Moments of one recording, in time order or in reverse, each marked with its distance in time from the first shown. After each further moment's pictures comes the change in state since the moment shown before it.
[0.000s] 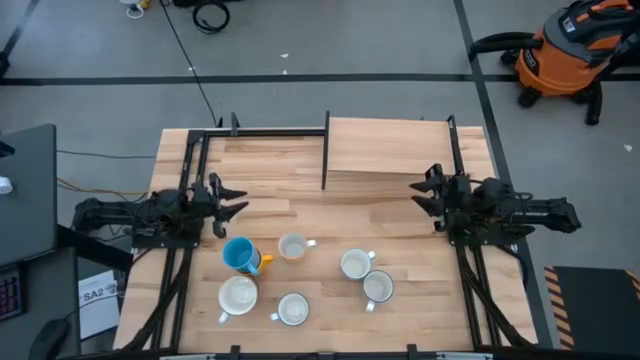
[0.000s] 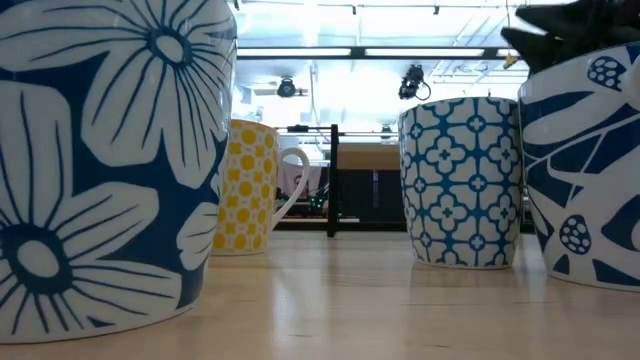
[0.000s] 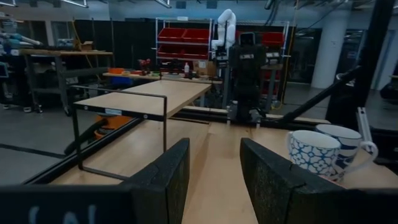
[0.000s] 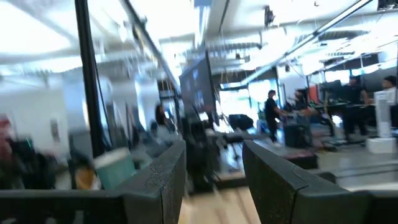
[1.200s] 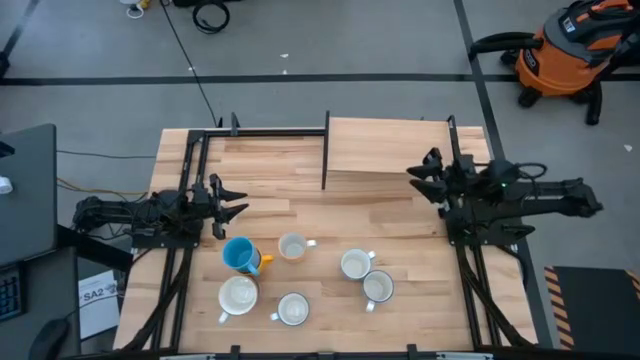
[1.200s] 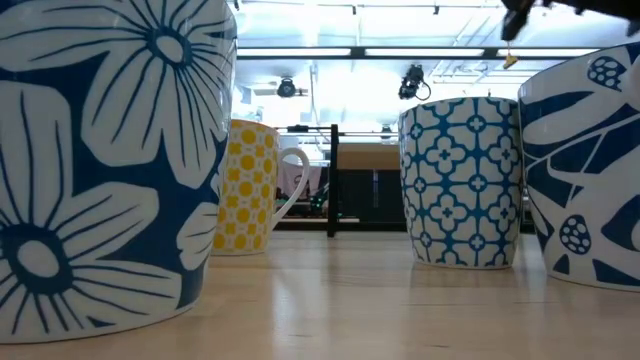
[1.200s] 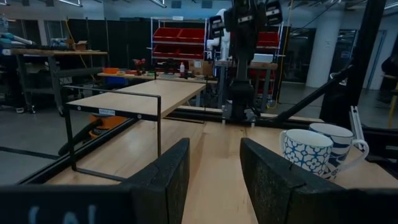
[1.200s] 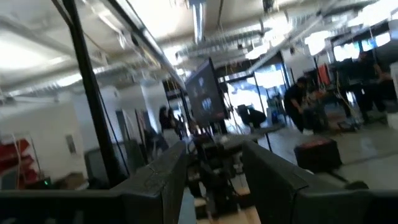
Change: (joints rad) left arm -0.017 0.000 0.000 0.000 0.000 0.001; right arm 0.036 0.445 0.401 -0.018 0.026 0.102
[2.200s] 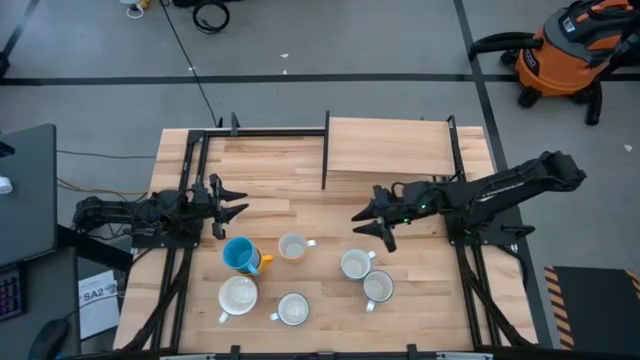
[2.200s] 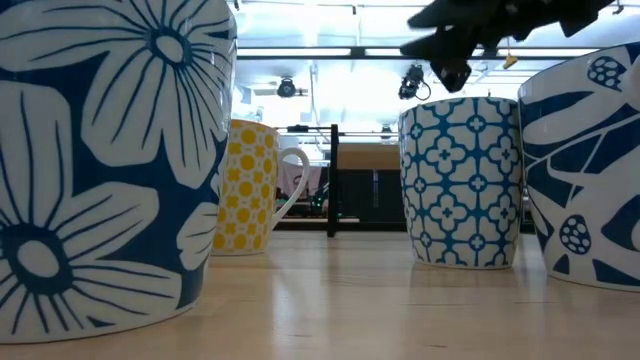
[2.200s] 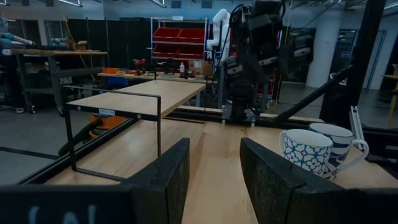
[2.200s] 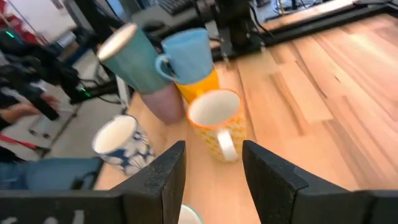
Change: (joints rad) left arm 0.000 0.000 0.000 0.000 0.000 0.000; right arm 0.169 0.679 0.234 -0.216 -0.026 0.092
